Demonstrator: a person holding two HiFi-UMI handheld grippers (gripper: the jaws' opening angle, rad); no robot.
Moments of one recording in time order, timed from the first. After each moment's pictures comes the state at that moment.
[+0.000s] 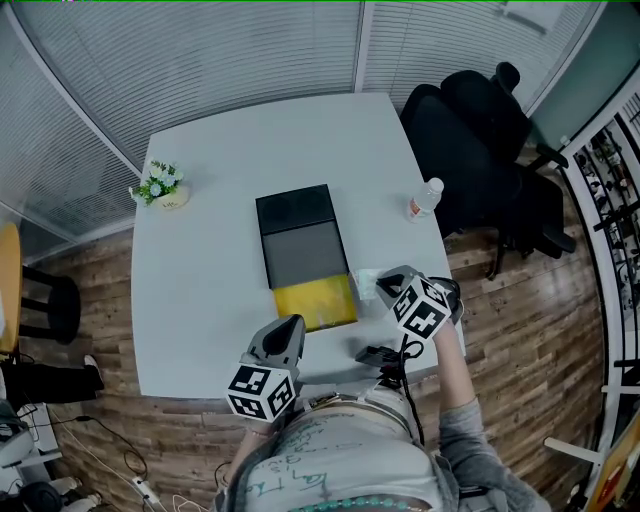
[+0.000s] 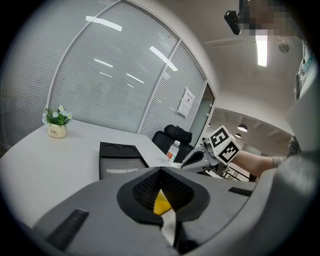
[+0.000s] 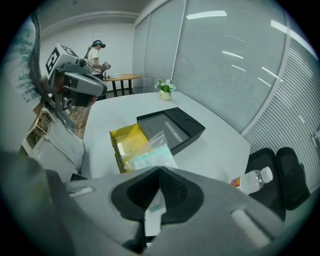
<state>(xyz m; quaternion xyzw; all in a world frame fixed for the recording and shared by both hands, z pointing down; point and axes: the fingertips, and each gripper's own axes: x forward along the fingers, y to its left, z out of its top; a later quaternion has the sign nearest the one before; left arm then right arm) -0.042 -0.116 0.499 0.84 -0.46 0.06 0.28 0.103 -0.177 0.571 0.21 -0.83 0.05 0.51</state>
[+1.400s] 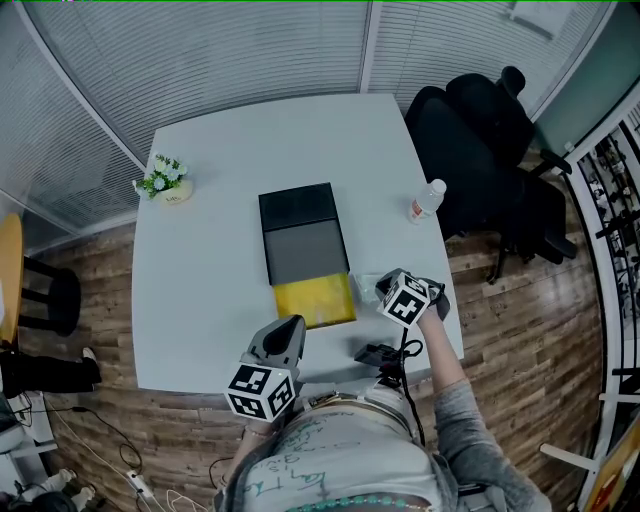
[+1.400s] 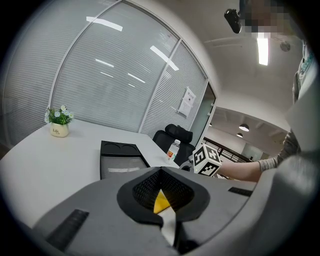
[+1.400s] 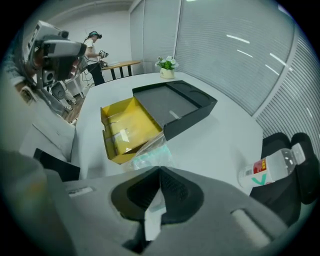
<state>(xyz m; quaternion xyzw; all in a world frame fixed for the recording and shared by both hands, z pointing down) -0.039 -0.107 0.500 0.83 -0.47 0.07 0.28 0.120 -0.179 0.661 0.19 -0.80 0.09 0.56</state>
